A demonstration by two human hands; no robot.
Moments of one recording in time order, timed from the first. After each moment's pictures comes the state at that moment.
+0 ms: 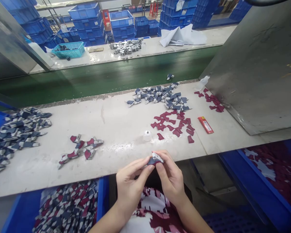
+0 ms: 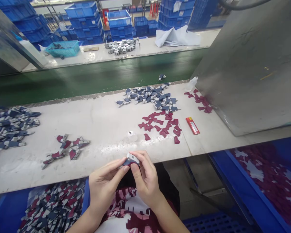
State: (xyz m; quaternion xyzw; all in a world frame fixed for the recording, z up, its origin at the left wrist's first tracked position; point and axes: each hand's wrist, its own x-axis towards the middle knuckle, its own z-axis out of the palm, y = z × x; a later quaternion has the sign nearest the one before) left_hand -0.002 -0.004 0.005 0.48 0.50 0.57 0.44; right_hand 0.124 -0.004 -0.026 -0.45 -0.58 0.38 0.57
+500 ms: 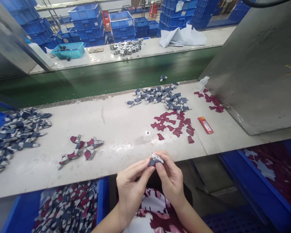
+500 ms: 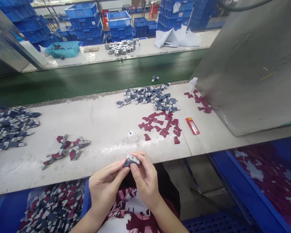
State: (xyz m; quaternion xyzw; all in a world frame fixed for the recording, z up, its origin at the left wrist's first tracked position) left_hand -0.002 -0.008 0.002 0.51 0.50 0.58 0.39; right_hand 0.116 -0.005 -0.024 -0.46 -0.52 0.41 0.60
